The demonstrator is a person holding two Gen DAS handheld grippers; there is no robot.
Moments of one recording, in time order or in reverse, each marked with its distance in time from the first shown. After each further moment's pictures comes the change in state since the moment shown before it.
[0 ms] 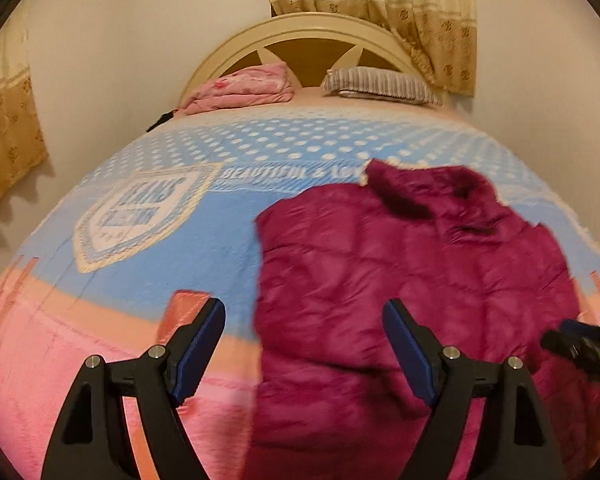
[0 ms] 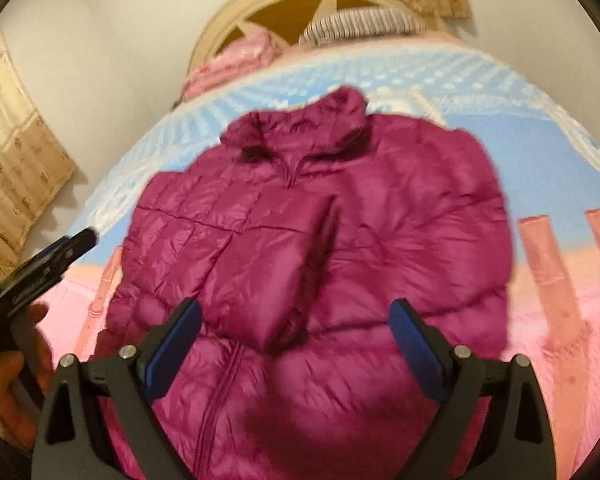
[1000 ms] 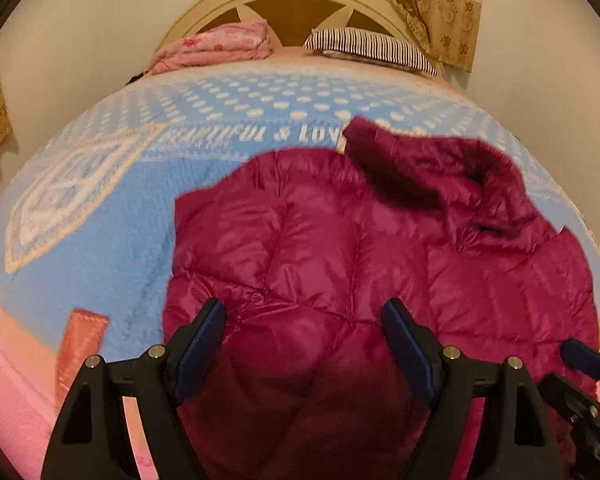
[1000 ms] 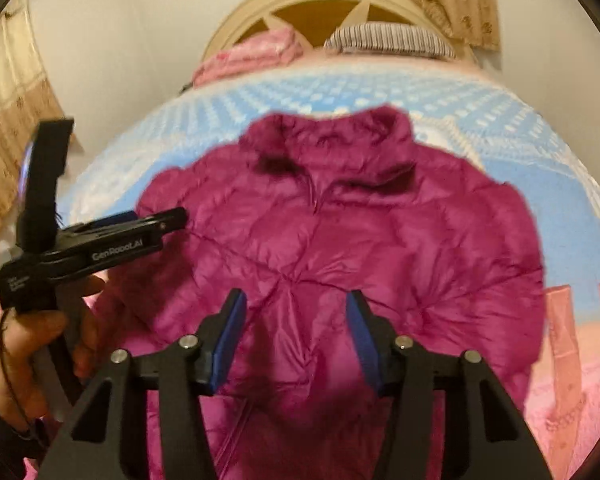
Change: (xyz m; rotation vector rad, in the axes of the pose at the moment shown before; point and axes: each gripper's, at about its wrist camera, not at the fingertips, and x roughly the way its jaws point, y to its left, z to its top) left arm 0.118 -0.041 0.024 -0.043 0.140 -0.116; right arm 0.036 0.038 0.023 -0.158 -0.022 -0.075
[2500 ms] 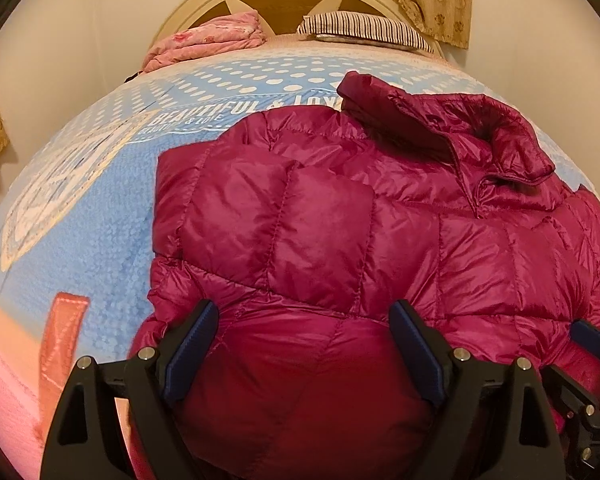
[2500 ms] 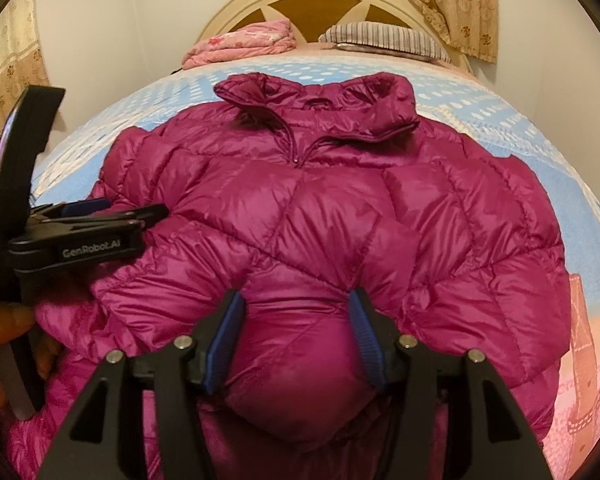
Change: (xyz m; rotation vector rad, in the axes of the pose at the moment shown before) left arm 0.020 -0.007 -0.017 0.070 0.030 0.045; right arm 0.034 -0.004 -0.033 -0.068 -0.001 -0.066
